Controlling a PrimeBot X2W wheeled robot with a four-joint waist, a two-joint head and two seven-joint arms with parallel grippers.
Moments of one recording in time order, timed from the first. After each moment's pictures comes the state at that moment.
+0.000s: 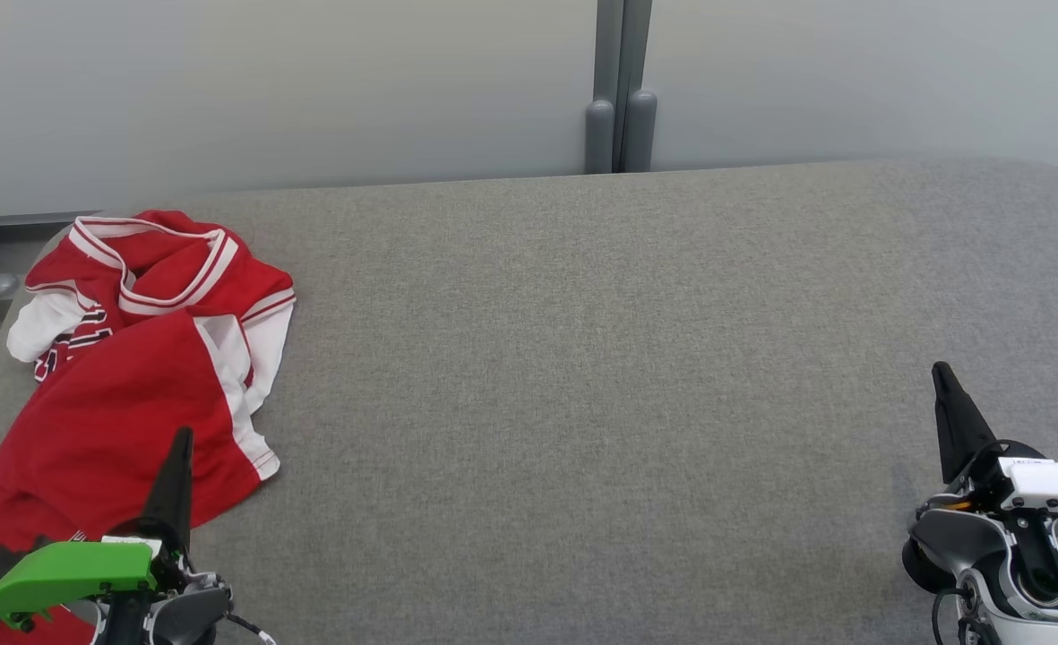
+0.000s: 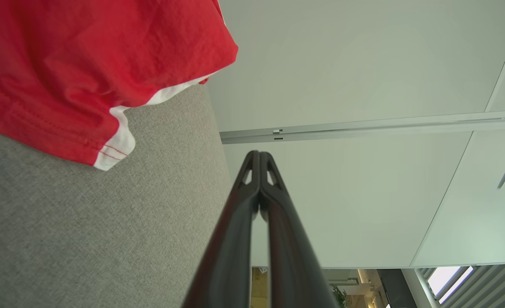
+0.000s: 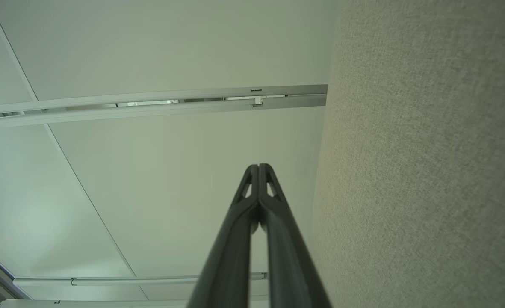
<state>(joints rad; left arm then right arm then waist) -0.06 0.05 0.07 0.28 -1.62 -0.12 0.10 -0.06 -0.04 -0.13 0.28 1.61 0.12 0.10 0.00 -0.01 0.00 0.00</state>
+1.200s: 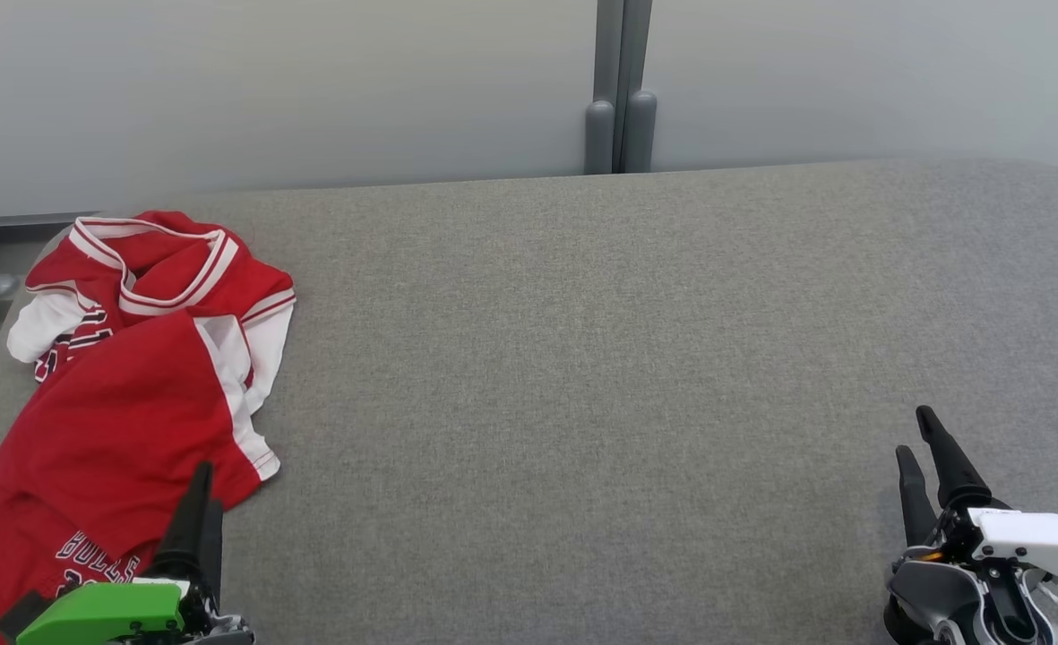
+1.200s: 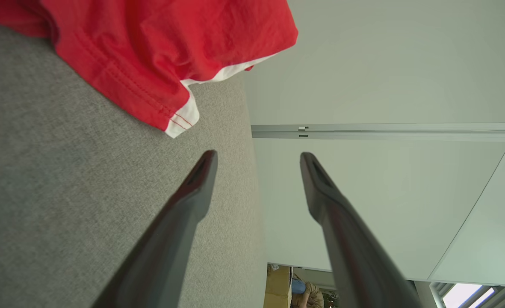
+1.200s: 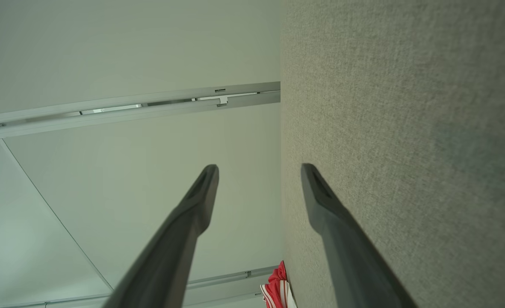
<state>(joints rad) 0.00 0.02 0.05 0.33 -1.61 -0.12 0.09 0.01 -0.01 -0.11 0.33 1.60 0.11 0.09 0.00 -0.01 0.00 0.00</state>
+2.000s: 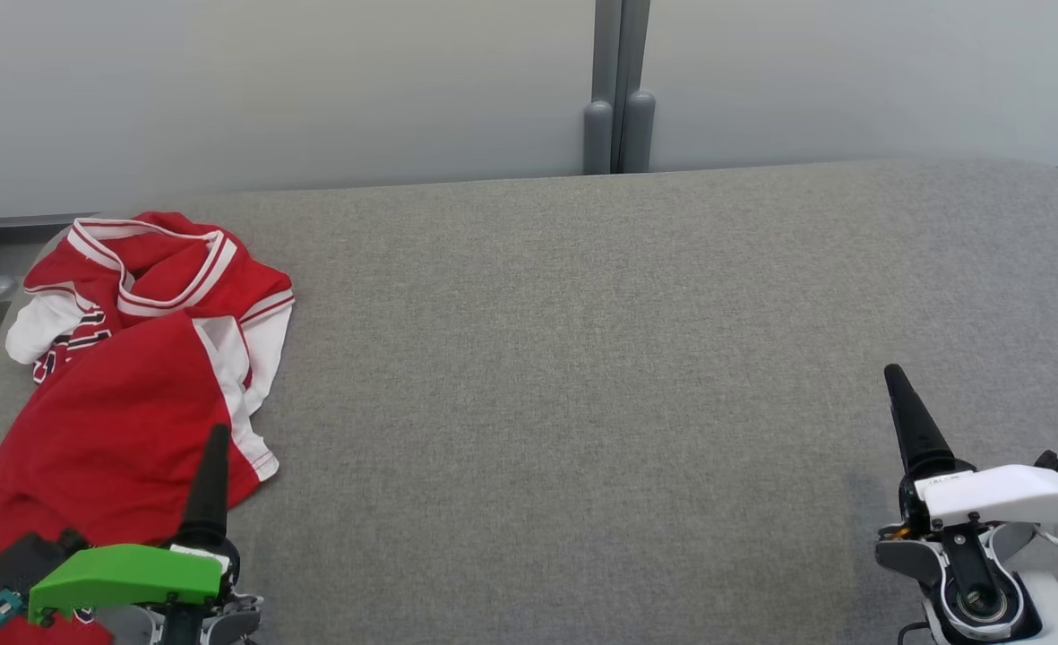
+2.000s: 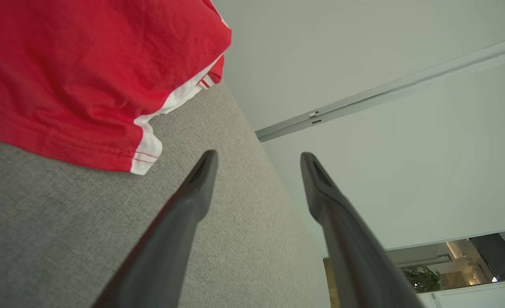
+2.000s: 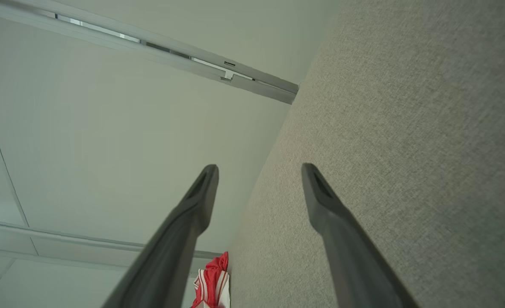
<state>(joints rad) 0.00 0.03 0.00 0.20 -1.29 -0.08 0.00 -0.01 -0.04 -0.02 0.24 1.25 0.08 0.01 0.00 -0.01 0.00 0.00</state>
